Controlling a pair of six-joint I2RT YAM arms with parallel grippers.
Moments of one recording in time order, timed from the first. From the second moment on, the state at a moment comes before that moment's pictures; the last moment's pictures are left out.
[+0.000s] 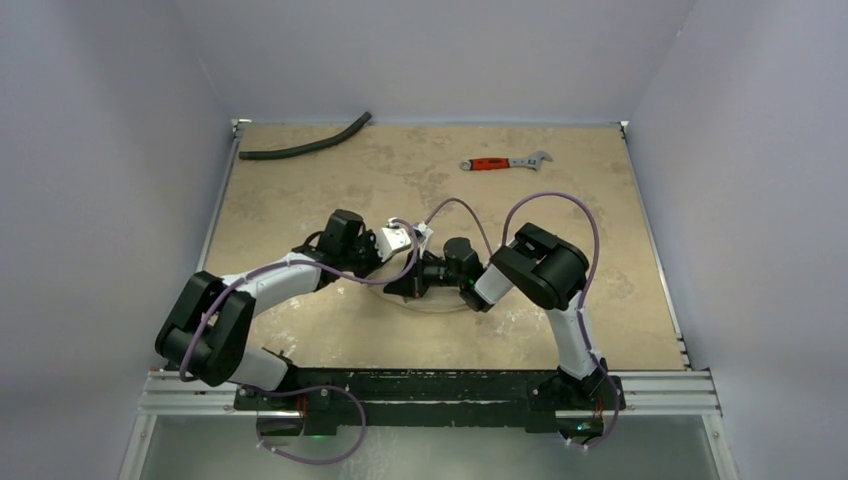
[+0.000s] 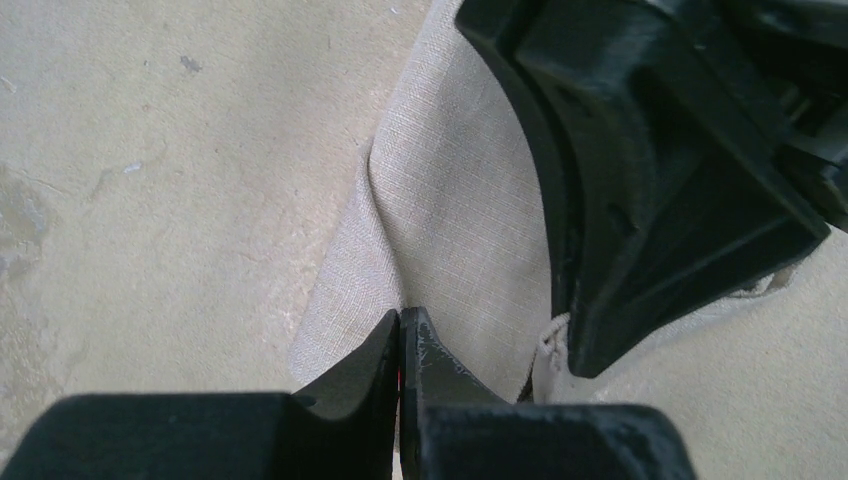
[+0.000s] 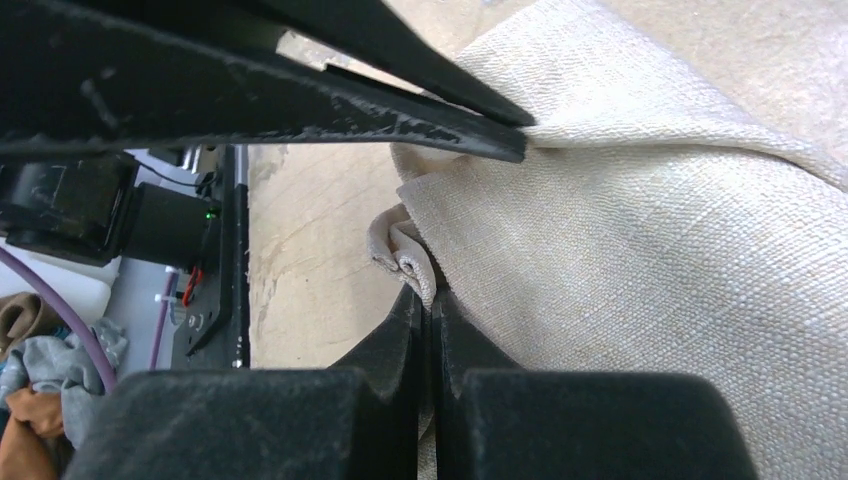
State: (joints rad) left arm -0.48 1.45 0.68 -0.05 0.31 0.55; right arm 0.77 2.14 0.74 1.16 -0.65 0.68
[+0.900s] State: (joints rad) left arm -0.48 1.40 0.61 -0.03 0.34 0.59; right arm 0.72 2.04 0.84 0.80 -0.62 0.61
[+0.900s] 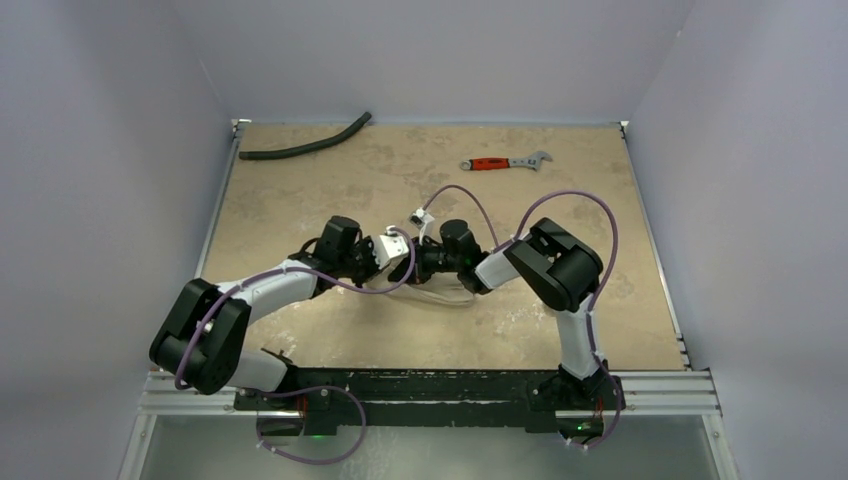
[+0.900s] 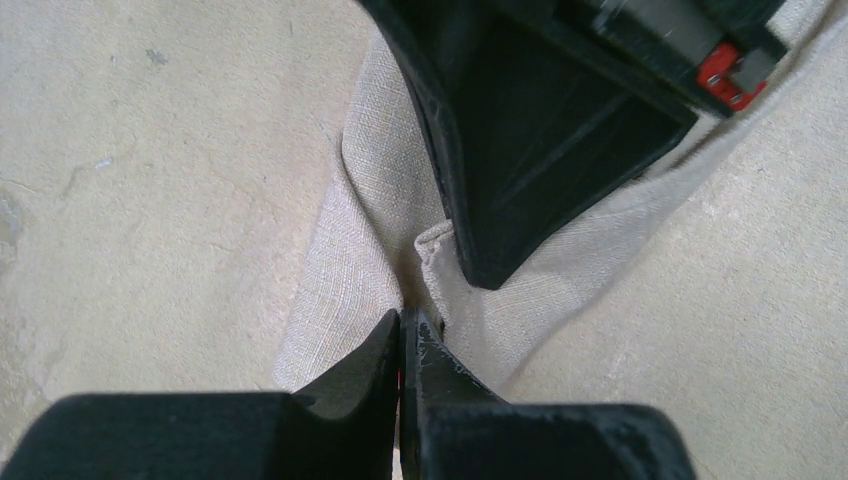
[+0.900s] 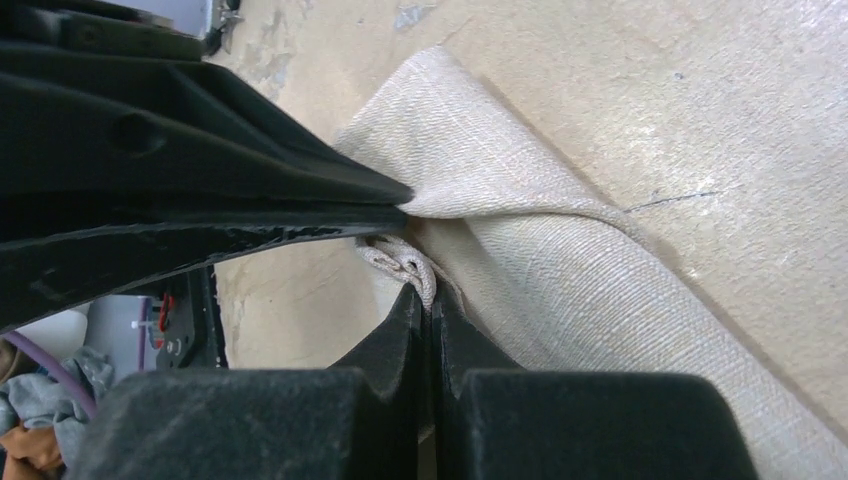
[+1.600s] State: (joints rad) left arm -0.45 1.38 0.63 0.01 0.30 0.57; right arm 0.72 2.09 0.92 0.72 -0.65 0.59
